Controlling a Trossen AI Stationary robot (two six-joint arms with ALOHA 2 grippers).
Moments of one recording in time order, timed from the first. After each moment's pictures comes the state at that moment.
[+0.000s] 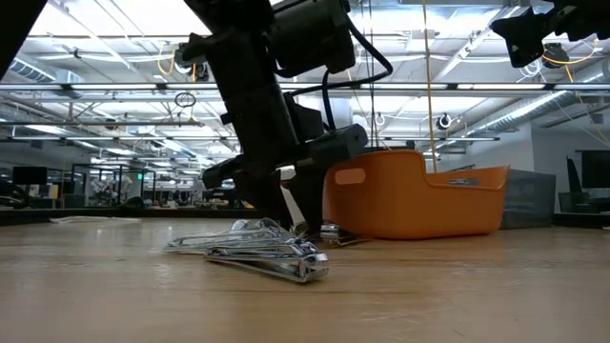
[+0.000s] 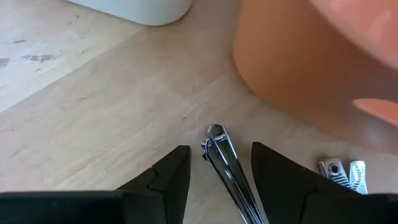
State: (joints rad) left arm -0.19 2.09 1.38 -0.54 -0.32 -1.13; right arm 0.23 0.21 0.40 -0.26 0.06 0.11
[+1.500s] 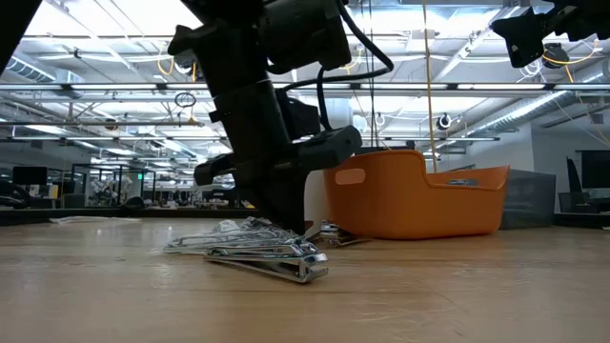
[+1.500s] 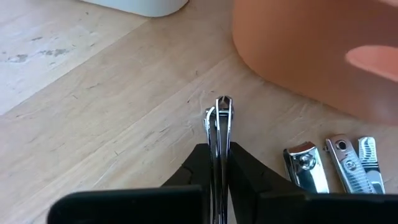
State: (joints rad) left arm -0.23 2.10 1.38 -0.58 -0.38 -1.12; right arm 0.23 0.21 0.40 -0.27 0.06 0.11
